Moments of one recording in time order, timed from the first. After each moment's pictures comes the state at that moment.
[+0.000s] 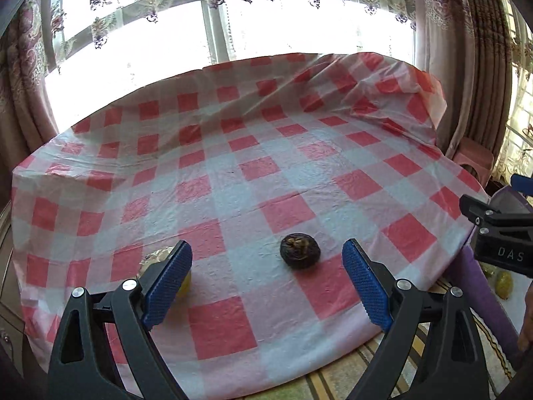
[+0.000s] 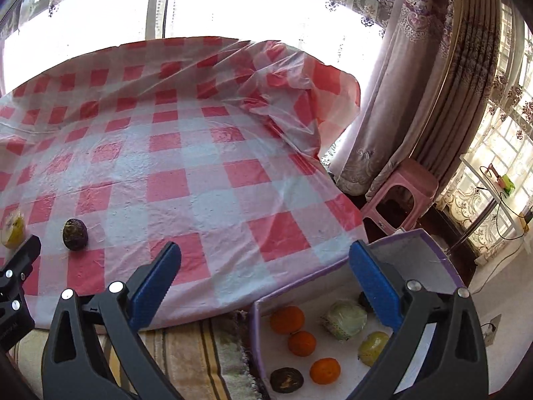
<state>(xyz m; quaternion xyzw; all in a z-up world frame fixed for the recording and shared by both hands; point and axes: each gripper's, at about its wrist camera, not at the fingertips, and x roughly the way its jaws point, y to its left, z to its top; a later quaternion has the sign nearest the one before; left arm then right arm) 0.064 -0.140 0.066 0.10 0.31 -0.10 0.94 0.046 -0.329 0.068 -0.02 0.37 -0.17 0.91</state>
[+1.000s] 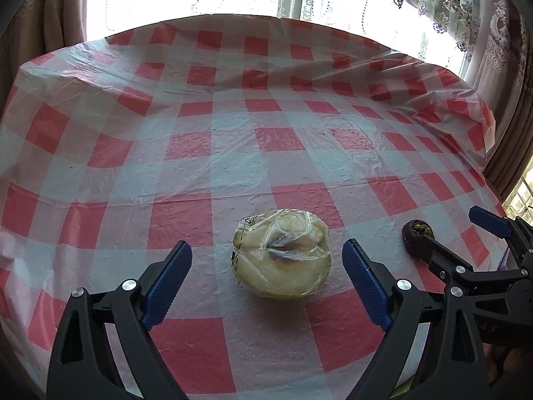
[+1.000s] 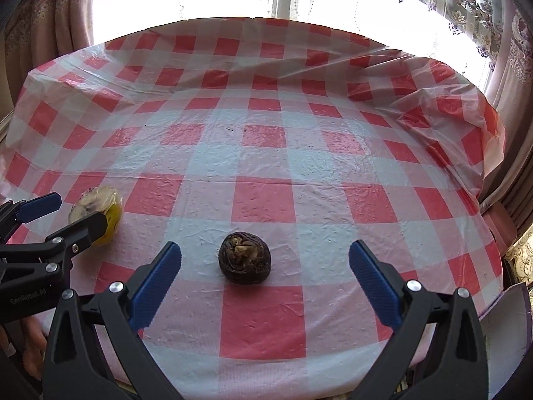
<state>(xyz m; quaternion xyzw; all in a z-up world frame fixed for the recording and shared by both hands) 0.120 -0.021 0.019 -0.02 0.39 -0.07 0.92 0.118 -0.193 0.024 -0.05 0.39 0.01 0.92</state>
